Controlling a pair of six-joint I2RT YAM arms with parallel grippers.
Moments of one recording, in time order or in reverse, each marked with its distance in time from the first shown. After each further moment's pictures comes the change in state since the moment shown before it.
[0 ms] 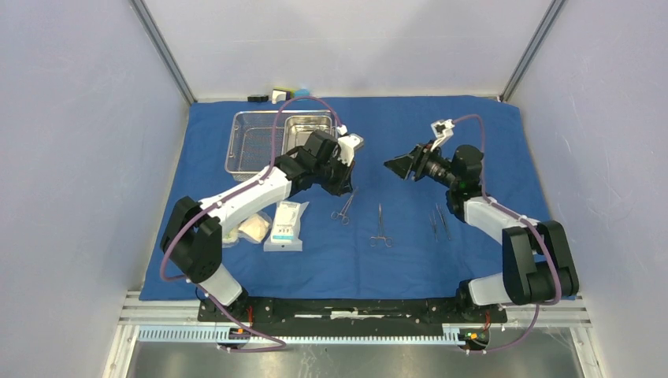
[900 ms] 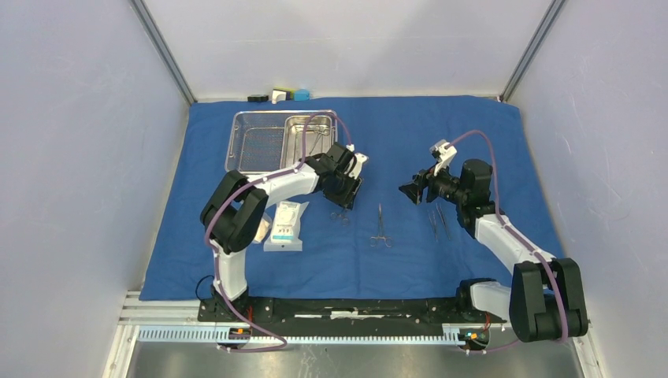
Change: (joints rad) left arm -0.015 0.315 0.064 -0.053 -0.122 -0.026; right arm -0.083 -0.227 -0.101 -0.401 0.037 -0.548
